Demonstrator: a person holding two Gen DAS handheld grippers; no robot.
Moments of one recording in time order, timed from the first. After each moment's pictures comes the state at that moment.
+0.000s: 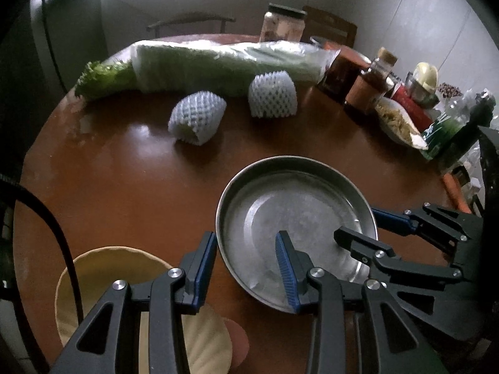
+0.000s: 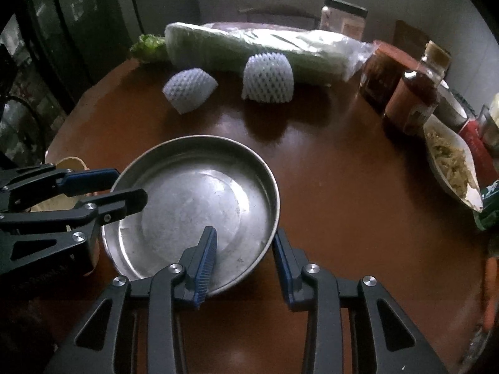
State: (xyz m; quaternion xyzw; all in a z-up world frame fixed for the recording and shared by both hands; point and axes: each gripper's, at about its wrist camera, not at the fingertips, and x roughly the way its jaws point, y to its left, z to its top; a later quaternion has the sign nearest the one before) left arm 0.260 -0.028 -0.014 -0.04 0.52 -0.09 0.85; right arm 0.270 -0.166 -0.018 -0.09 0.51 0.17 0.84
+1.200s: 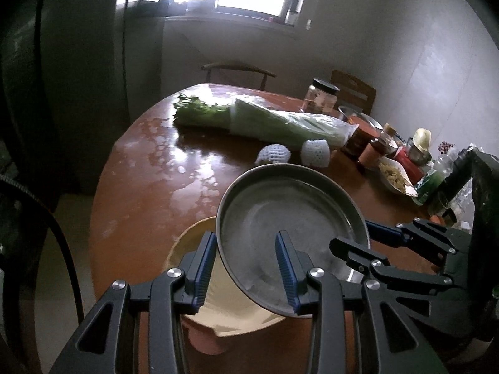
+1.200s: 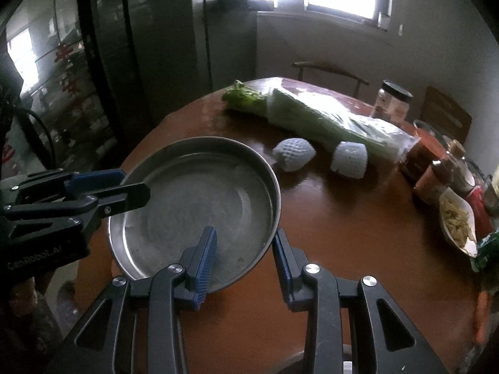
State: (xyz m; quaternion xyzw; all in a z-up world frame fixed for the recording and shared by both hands) left arm 0.155 0.077 0.058 -0.10 0.42 -0.03 0.90; right arm 0.191 -0.073 0.054 -0.12 0.41 0.26 0.87
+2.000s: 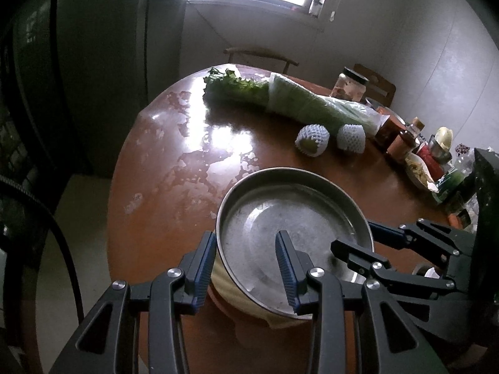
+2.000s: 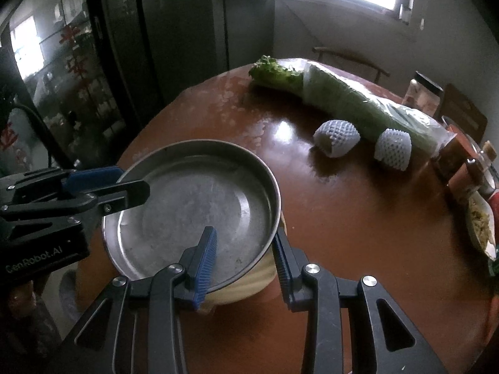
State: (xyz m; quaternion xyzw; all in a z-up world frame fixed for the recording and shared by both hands) left arm 0.154 0.118 0.015 -0.11 0.44 0.00 0.89; right arm 0.197 -0.024 0.010 -0.14 0.44 0.27 0.84
